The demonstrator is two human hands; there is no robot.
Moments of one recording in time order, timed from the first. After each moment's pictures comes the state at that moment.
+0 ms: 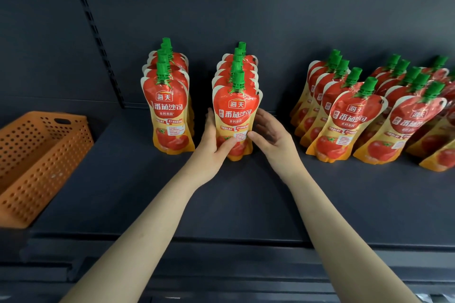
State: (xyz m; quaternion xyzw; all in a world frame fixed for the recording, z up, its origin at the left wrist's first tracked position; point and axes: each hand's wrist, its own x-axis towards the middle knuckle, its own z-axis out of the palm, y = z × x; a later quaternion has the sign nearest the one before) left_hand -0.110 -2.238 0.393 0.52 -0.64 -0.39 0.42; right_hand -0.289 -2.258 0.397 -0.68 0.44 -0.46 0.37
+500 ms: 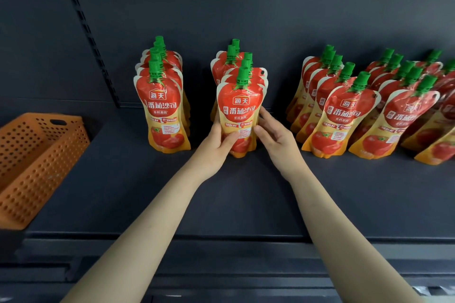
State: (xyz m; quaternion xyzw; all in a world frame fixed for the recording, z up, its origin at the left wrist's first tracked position) left_hand -0.126 -2.240 0.397 0.52 -0.64 -0.43 0.37; right_hand -0.301 -2.255 0.396 -0.67 0.43 -0.46 0.40
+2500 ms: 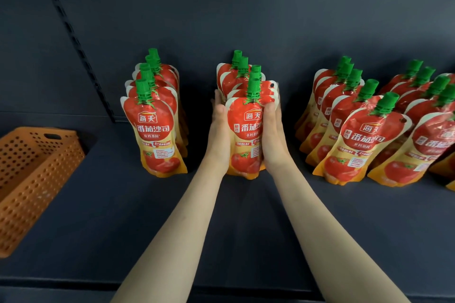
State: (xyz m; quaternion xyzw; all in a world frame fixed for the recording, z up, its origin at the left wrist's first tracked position) left_hand -0.159 -2.314 0.413 0.44 -0.44 -0.49 0.61; right_hand -0.263 -2.323 0.414 -0.53 0.40 -0.56 0.49
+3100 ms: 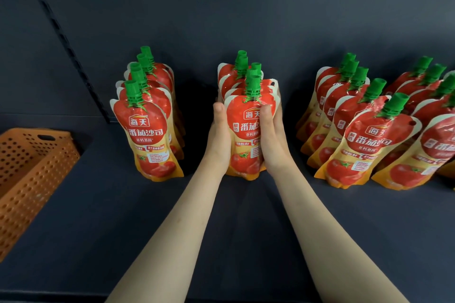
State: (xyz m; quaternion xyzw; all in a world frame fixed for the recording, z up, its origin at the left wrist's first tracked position) left_hand -0.163 -2.321 0.412 0.45 -0.41 -0.55 0.58; right_hand -0.267 -2.326 0.414 -0.53 0.40 -0.55 0.50
